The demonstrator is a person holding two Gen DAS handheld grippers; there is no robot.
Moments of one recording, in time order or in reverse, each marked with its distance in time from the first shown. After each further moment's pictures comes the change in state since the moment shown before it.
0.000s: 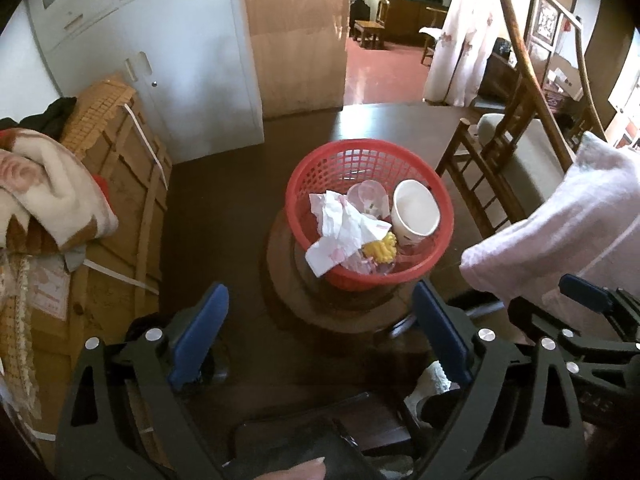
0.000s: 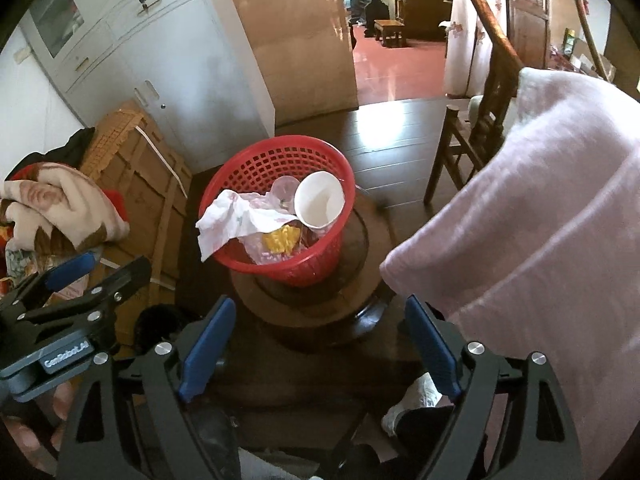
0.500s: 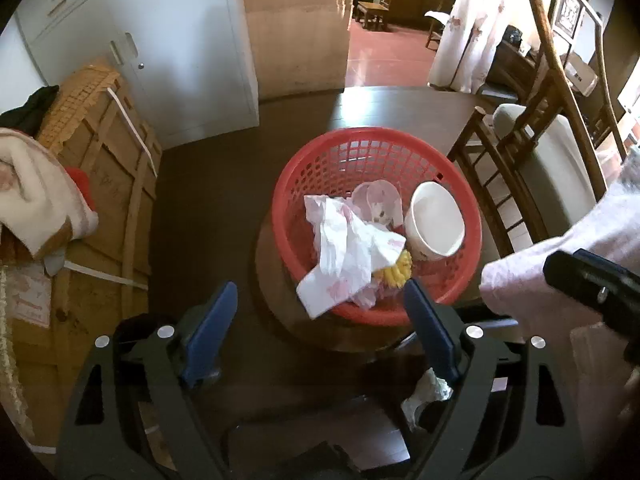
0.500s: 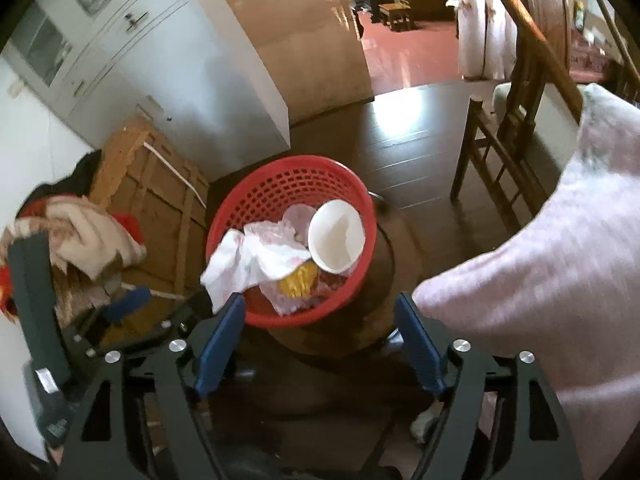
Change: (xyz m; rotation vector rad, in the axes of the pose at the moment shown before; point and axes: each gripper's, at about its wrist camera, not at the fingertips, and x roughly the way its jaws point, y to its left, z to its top) left arm 0.068 0.002 0.030 -0.015 0.077 -0.005; right arm 0.039 -0.009 0.052 0.053 0.046 0.104
